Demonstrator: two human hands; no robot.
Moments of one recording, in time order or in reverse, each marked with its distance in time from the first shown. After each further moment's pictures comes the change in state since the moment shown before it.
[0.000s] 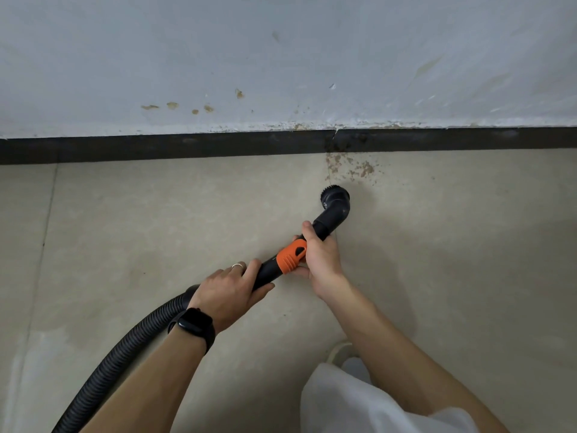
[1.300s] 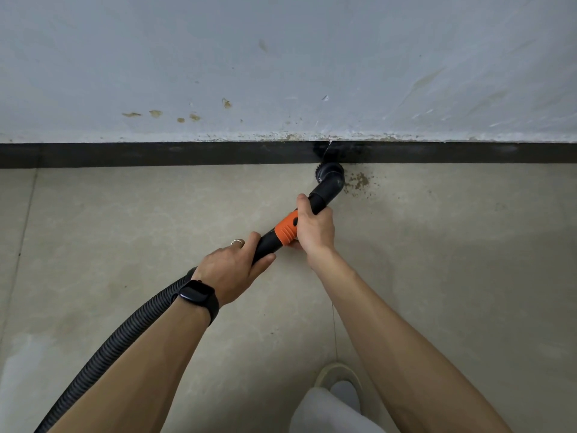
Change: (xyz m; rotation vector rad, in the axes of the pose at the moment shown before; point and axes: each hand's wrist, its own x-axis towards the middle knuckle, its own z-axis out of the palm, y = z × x) left_hand 0.073 0.004 -0.019 -0.088 -0.219 -0.208; right_hand 0.048 -0.057 0.015 -0.283 0.133 -0.144
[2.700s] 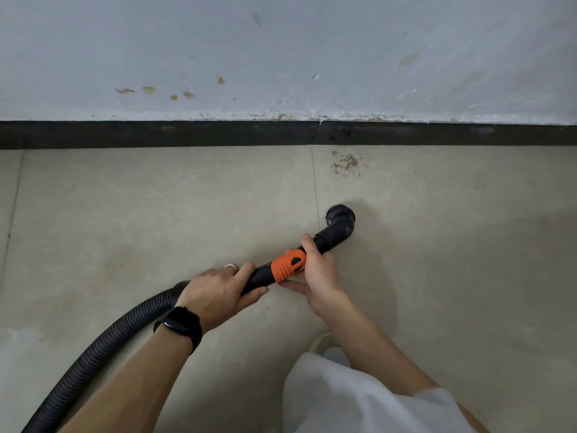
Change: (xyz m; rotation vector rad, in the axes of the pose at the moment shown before) left_hand -0.070 -0.012 0.051 -0.028 0.260 0.264; right_hand -0.088 0.066 -0.039 0.346 -0.088 0.297
